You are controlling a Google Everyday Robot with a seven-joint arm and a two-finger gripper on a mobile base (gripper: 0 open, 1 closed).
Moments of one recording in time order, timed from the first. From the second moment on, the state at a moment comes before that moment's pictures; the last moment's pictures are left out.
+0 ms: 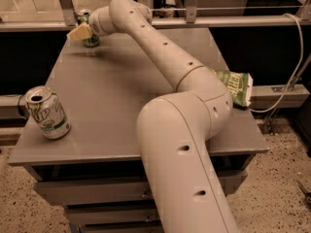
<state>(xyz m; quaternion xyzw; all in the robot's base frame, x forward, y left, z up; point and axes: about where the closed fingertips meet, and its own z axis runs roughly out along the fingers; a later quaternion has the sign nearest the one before) 0.906 0.225 0.899 -0.41 0.71 0.20 0.54</state>
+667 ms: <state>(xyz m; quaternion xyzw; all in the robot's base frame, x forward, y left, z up) 0.913 0.225 0.904 -0.40 0.71 0.21 0.54</state>
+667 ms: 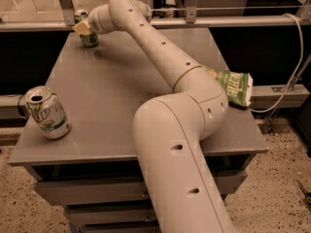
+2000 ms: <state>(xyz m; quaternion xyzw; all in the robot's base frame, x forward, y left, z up) 0.780 0.102 0.943 -0.50 0.68 0.23 0.48</state>
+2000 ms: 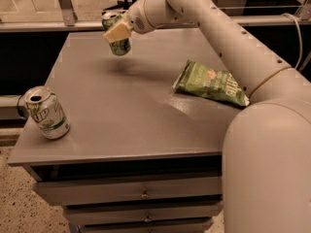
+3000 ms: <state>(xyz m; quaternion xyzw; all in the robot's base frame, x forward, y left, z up) 0.697 0.027 0.940 -0.64 0.69 0.07 0.34</state>
